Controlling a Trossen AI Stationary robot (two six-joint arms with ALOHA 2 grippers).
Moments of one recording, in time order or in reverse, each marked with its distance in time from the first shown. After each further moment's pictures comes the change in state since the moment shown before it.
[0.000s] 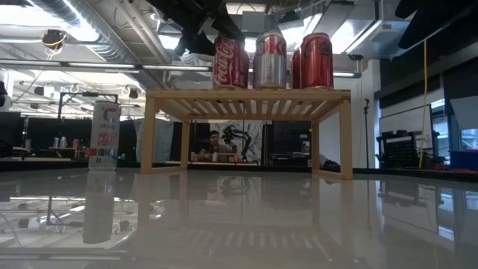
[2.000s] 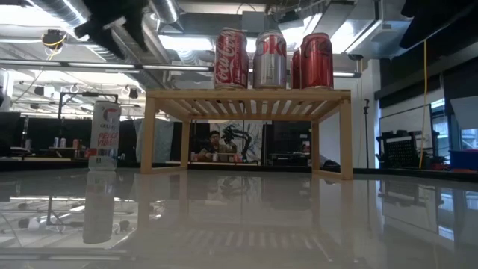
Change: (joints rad) left arm 0.207 -0.444 0.001 -0.862 -0.174 -0.243; right arm -0.003 0.000 0.000 0.009 -0.019 -0.050
